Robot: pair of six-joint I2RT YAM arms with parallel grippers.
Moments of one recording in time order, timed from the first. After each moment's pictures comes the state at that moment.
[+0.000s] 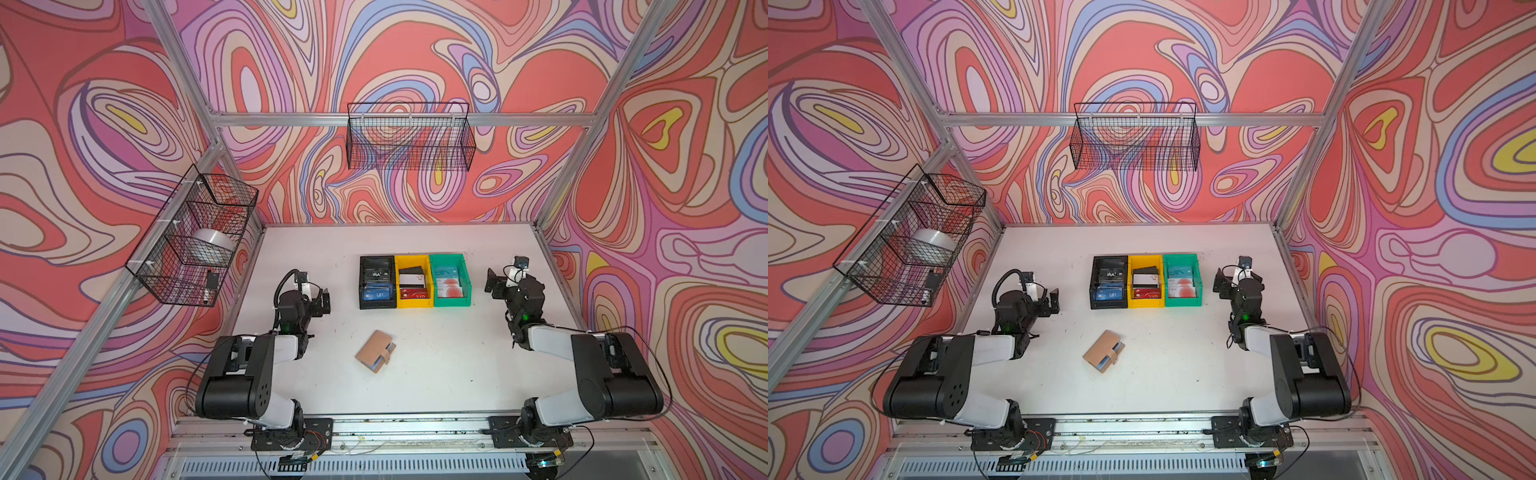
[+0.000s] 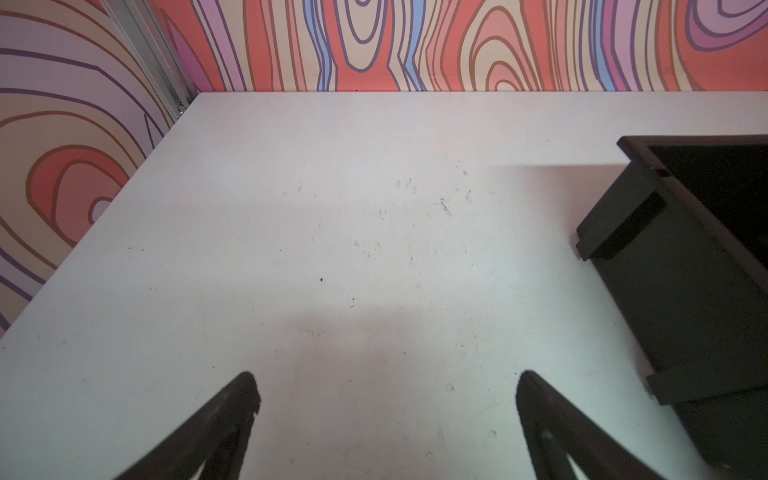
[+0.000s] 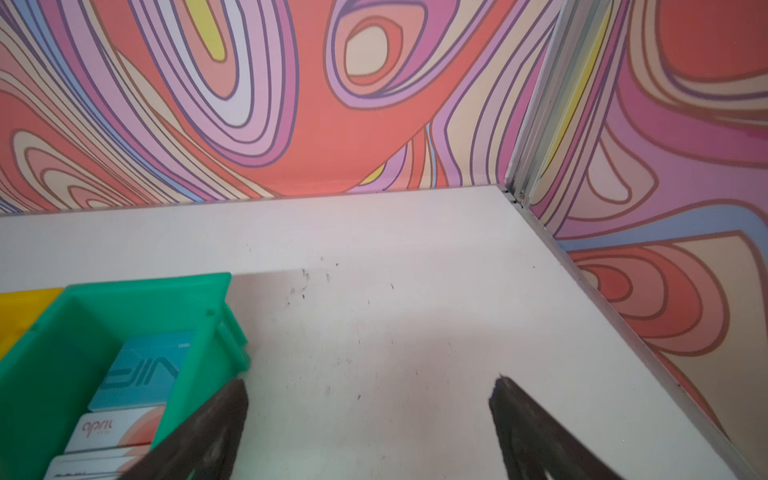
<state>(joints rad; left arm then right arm) 0.01 1.44 0.38 0.67 0.01 -0.02 0.03 1.42 0.49 0.71 0.11 0.04</state>
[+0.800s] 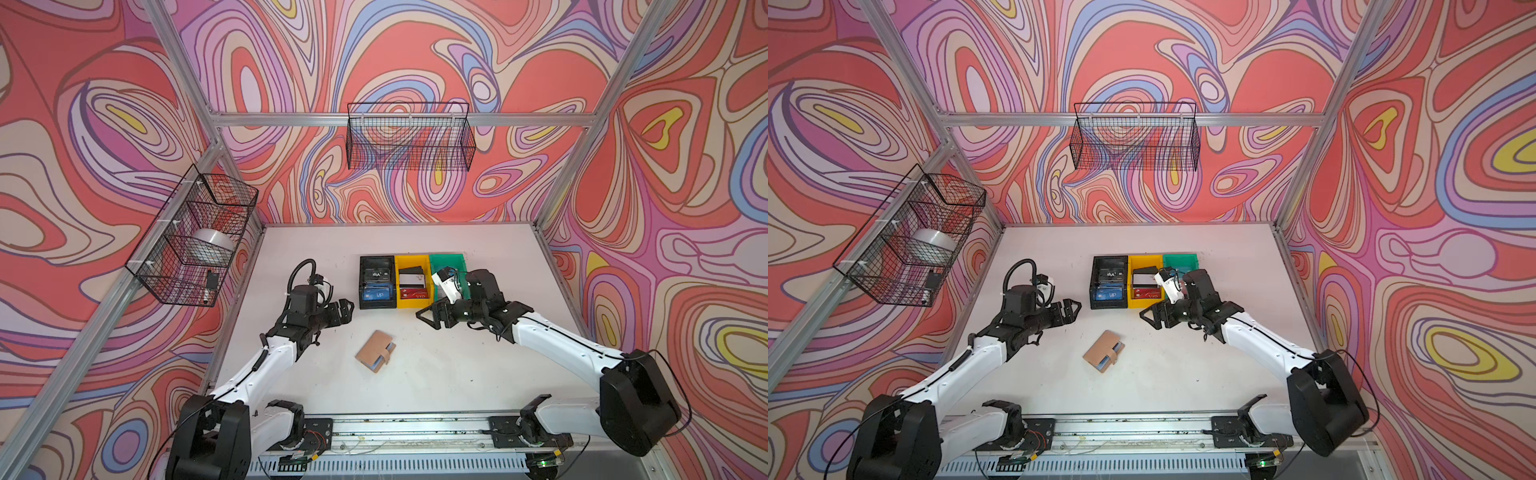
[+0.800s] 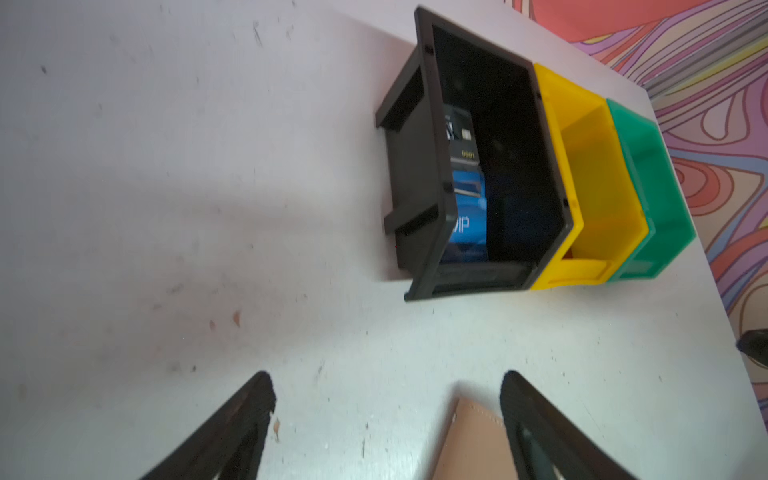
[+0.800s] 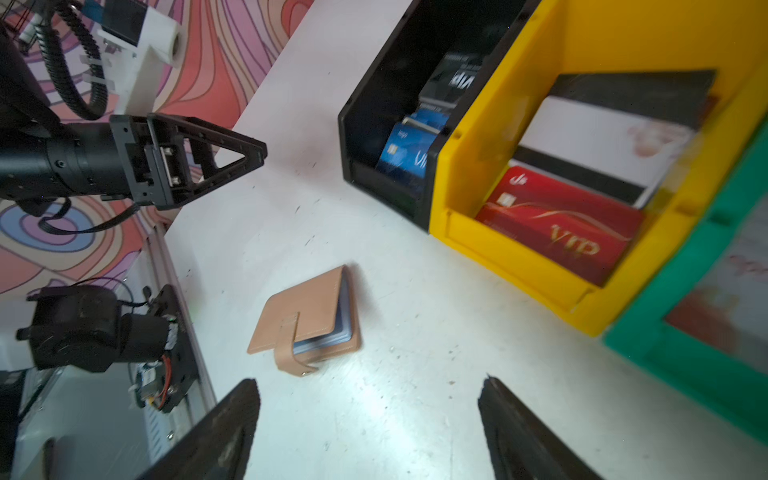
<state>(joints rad) -0.19 1.08 0.49 -0.14 0.26 -0.46 0.51 1.35 0.78 -0.15 -0.57 0.25</state>
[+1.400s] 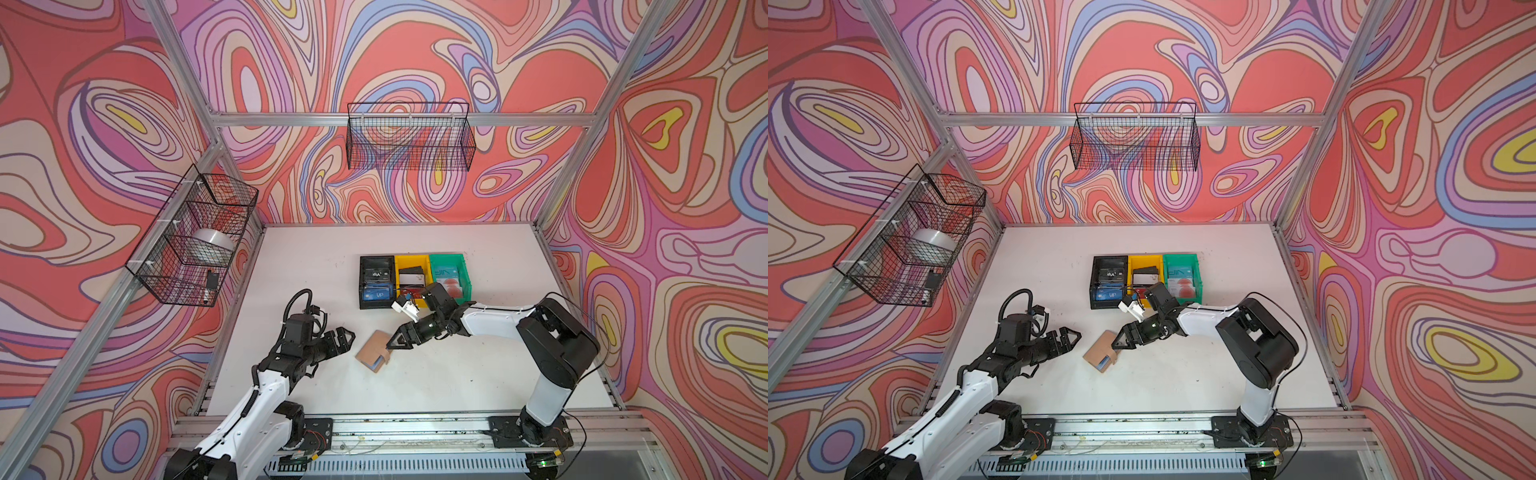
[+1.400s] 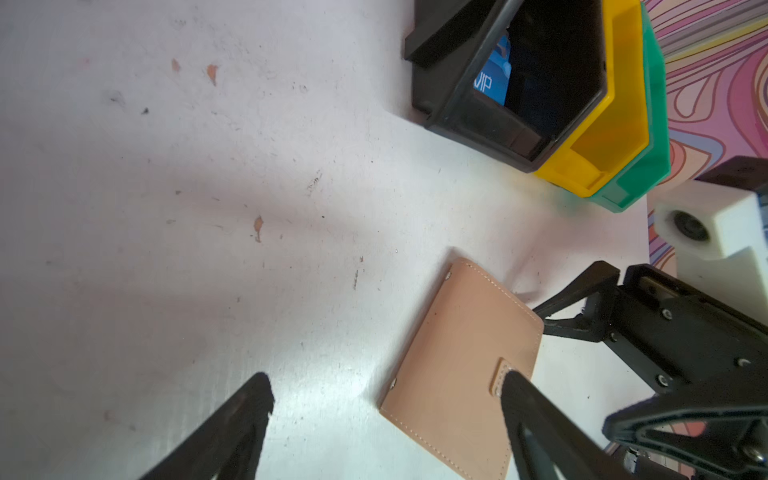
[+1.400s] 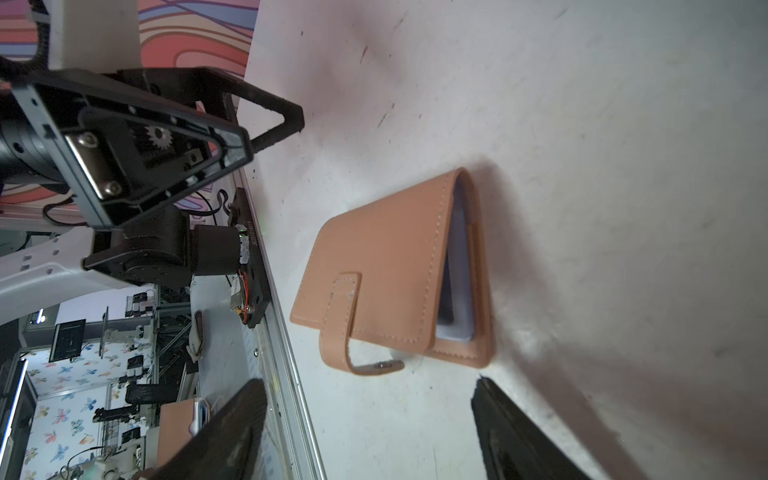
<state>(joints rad) -0.19 0.86 0.32 -0.28 0.38 -0.61 0.67 1.82 0.93 -0.06 -0.85 0.35</state>
